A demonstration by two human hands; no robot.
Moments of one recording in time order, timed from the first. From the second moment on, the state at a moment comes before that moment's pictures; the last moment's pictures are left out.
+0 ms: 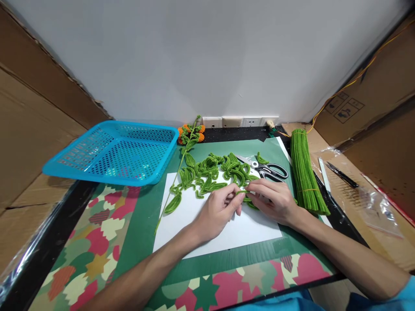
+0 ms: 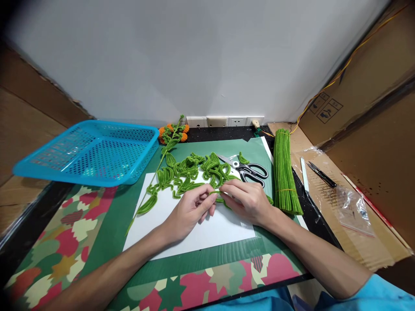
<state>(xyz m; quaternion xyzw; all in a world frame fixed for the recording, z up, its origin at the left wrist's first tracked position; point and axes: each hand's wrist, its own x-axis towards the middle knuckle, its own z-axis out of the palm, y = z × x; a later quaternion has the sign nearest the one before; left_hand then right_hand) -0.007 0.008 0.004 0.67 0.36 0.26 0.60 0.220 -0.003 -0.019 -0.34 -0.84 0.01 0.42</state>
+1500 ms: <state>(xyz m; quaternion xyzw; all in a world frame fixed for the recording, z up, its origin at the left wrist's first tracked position) -0.007 0.005 0.004 0.73 0.37 0.22 0.54 0.222 -0.006 -0.012 -0.30 -0.87 0.01 0.40</state>
